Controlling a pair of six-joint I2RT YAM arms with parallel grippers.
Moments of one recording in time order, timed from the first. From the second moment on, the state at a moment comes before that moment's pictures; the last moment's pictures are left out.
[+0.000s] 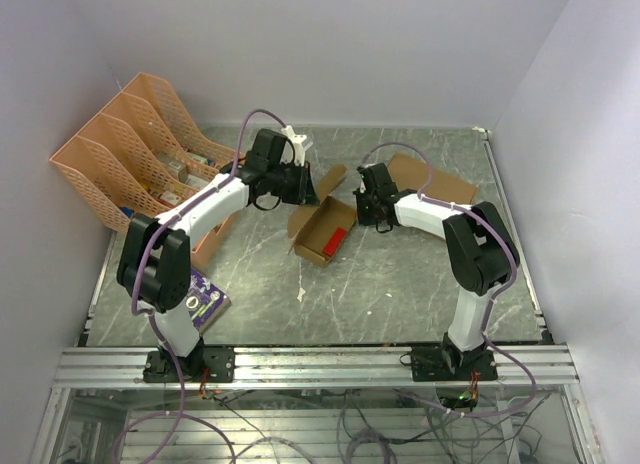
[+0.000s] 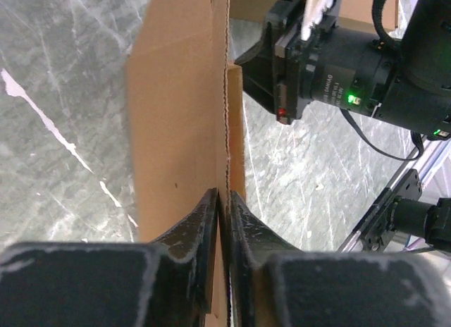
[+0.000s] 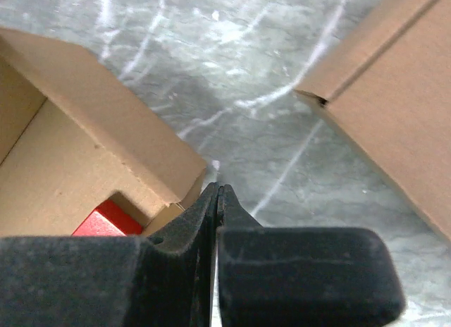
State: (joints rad) left arm -0.49 1.74 1.36 -0.36 0.48 -0.30; right arm 0.48 1.90 1.16 -0.18 0.06 0.24
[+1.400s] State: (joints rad) left arm -0.33 1.92 1.23 -0.10 0.37 -0.43; right arm 0.43 1.85 1.13 -0.16 0.03 0.24
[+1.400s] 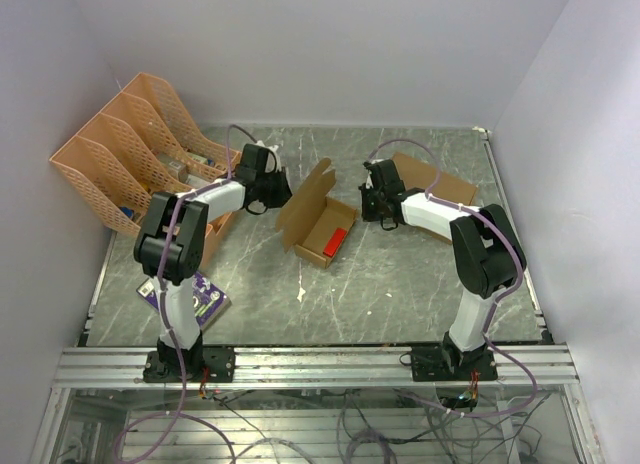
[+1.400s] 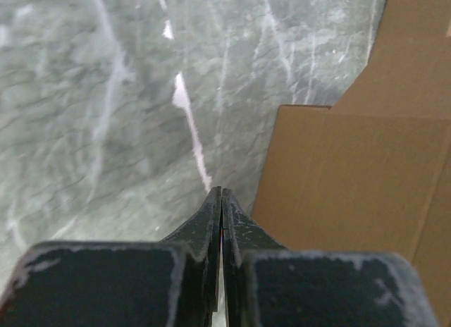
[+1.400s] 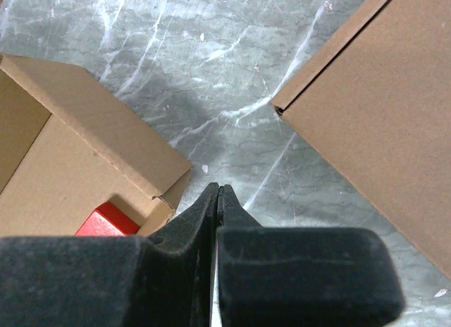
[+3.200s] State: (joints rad) left arm -0.47 2.09 1.42 -0.16 0.40 -0.40; right arm 0.48 1.95 1.26 -0.24 0.04 0.20
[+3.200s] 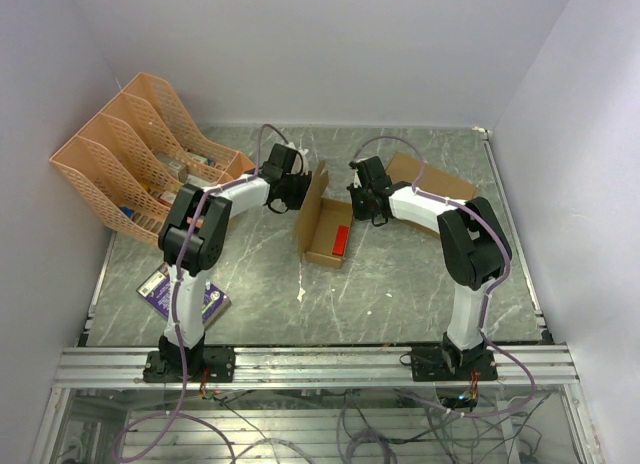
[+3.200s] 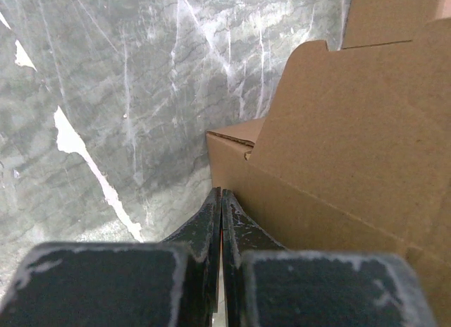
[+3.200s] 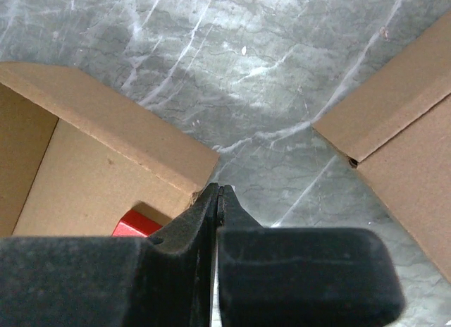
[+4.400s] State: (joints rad) left arm -0.46 2.14 1.50 -0.24 0.41 -0.35; right arm 0.46 1.96 1.29 -0.23 -0.01 0.13
